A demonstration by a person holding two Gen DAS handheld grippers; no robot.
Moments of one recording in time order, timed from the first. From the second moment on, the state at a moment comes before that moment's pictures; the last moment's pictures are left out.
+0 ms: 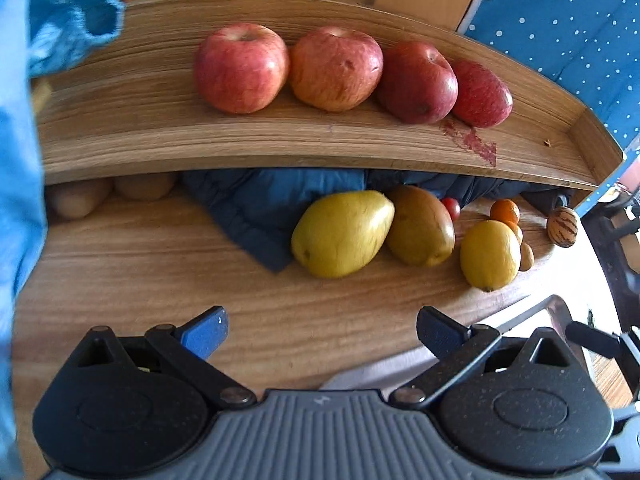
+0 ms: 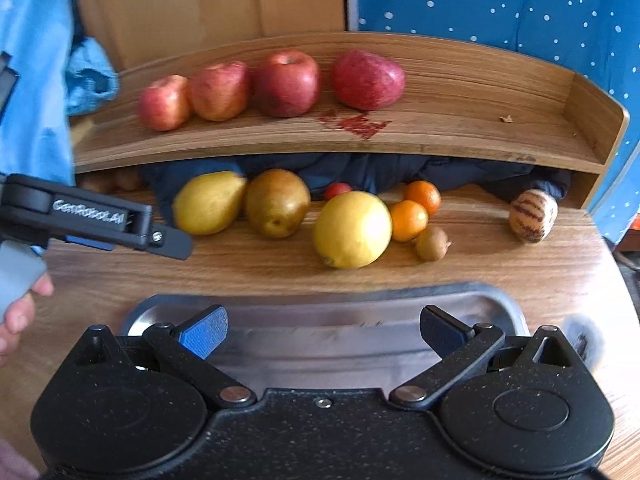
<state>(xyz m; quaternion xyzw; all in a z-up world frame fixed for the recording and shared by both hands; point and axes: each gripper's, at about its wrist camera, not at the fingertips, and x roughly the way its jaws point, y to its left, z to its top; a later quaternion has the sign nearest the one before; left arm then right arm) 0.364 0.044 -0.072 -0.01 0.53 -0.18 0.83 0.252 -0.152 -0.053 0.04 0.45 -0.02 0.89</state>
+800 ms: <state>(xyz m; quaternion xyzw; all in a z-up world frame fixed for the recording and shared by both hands) 0.412 0.042 -0.092 -0.03 0.50 -0.27 0.82 0.321 -0.146 -0.085 -0.03 0.47 -0.07 0.88</state>
